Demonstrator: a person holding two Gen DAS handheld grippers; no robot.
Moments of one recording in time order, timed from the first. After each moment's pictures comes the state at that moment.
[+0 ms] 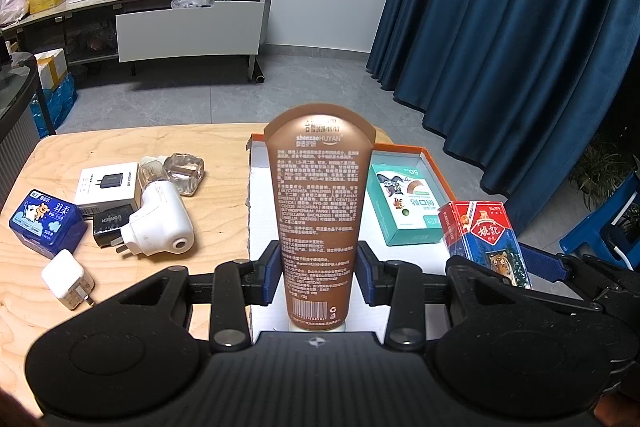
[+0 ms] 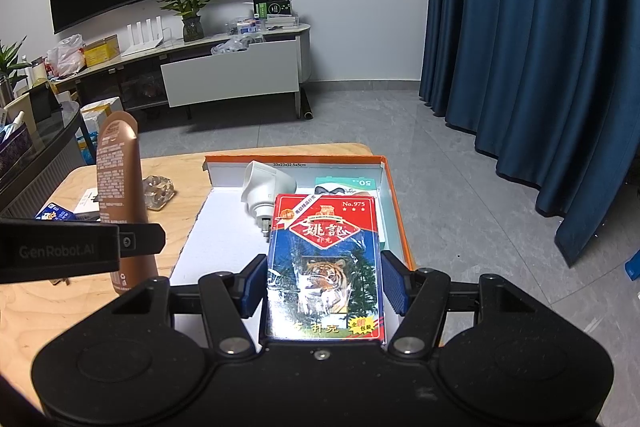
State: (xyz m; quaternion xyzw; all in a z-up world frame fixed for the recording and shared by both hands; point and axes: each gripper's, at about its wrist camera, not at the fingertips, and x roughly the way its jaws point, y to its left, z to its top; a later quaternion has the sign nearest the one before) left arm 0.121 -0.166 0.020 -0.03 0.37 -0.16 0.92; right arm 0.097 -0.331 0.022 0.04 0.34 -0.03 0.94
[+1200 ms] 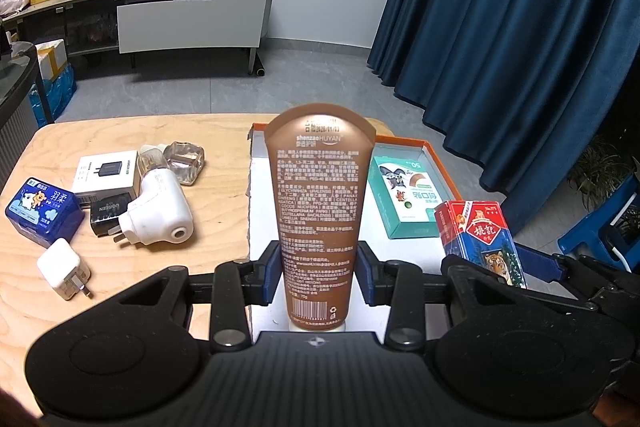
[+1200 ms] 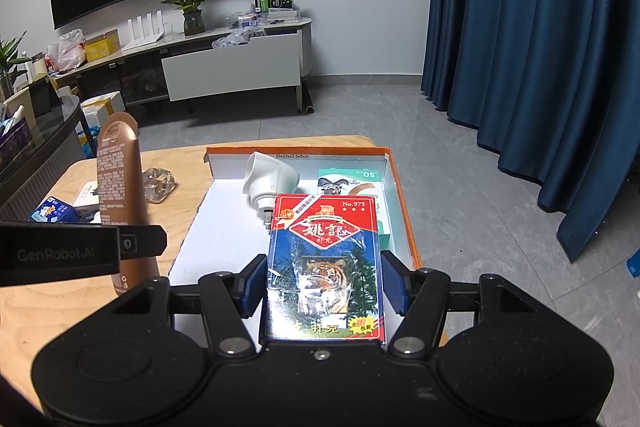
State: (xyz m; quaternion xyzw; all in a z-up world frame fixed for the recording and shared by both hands) left arm 0.122 -0.164 0.017 -0.04 0.38 -0.16 0.91; right arm 0.101 -0.330 0.023 0.04 0.35 -0.02 0.94
